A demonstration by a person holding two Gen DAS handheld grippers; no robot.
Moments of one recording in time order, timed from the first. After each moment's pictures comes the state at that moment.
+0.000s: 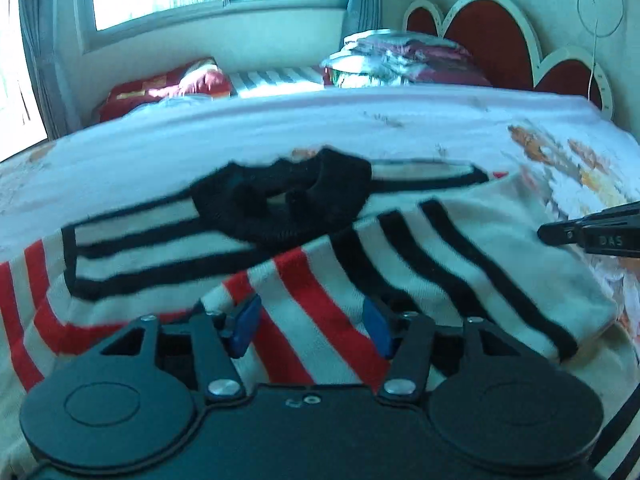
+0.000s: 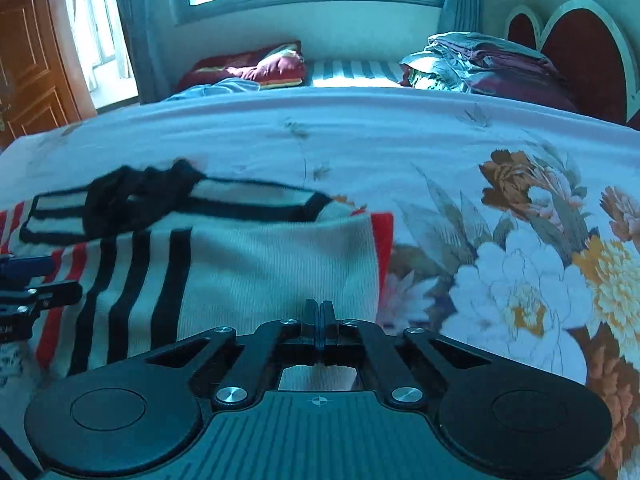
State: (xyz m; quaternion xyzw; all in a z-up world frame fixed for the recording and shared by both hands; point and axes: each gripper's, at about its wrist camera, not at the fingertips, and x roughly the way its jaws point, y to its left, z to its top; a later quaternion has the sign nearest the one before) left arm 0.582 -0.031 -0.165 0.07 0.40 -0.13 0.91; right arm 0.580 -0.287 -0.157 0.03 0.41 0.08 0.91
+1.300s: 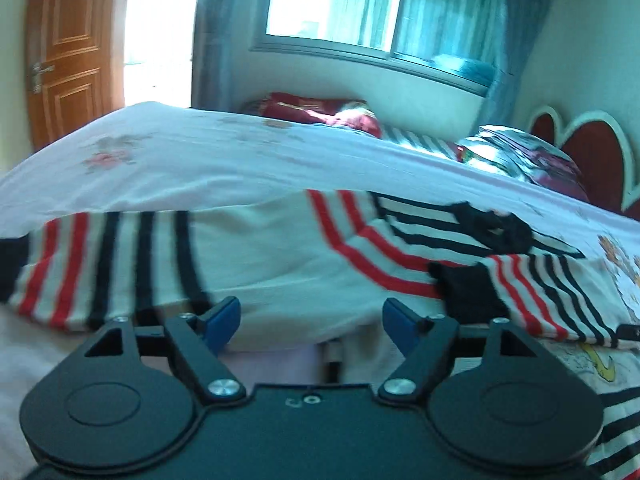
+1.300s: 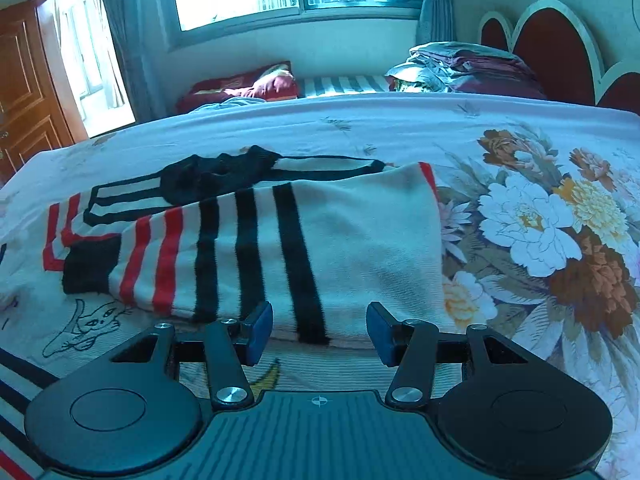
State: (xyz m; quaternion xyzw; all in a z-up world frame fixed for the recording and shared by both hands) left arm 0.448 0.204 -0.117 -0.08 0.32 0.06 0.94; right arm 0.483 -0.206 -0.130 0.07 0.38 0.05 0.92
